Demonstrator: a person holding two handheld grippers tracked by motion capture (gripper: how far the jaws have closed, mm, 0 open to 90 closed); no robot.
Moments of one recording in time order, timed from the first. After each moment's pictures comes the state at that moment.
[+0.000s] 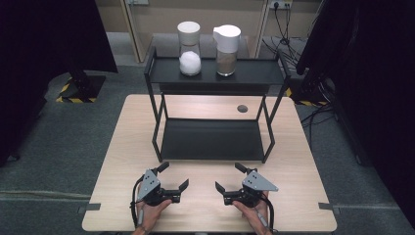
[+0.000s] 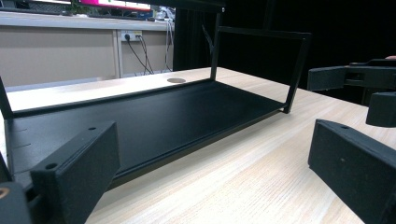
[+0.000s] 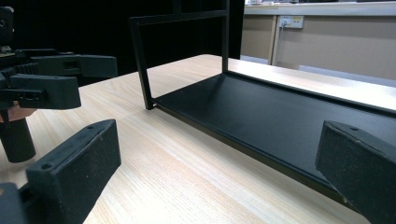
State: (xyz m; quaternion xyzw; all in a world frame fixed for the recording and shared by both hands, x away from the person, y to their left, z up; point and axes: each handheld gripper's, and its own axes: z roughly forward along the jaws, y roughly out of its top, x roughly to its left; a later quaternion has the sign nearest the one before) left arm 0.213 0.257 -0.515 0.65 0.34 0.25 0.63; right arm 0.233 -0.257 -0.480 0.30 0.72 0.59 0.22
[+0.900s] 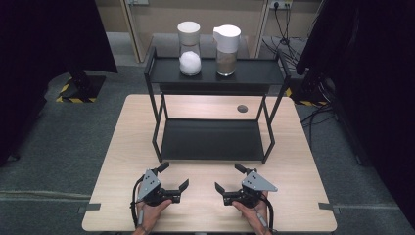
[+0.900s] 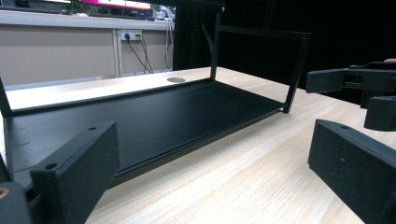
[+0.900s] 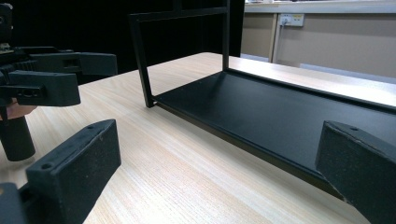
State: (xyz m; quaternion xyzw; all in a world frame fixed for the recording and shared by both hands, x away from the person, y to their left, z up) left arm 0.213 0.257 -0.515 0.65 0.34 0.25 0.63; right arm 0.233 -0.256 -0.482 0.30 0.72 0.59 0.22
